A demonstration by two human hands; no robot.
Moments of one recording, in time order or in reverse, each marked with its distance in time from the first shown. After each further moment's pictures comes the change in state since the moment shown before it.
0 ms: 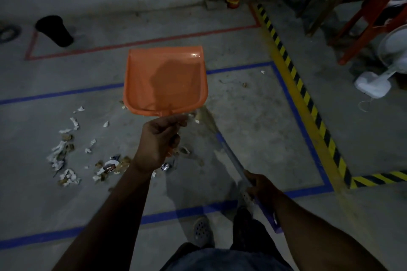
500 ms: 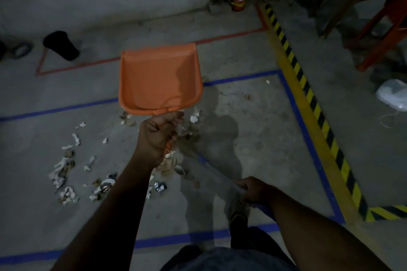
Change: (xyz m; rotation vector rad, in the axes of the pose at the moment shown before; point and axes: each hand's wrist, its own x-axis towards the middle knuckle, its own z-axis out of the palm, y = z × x) left_hand 0.167 0.020 0.121 0.062 0.123 0.007; right_hand 0.126 -0.036 -0.151 -0.228 -0.333 -0.093
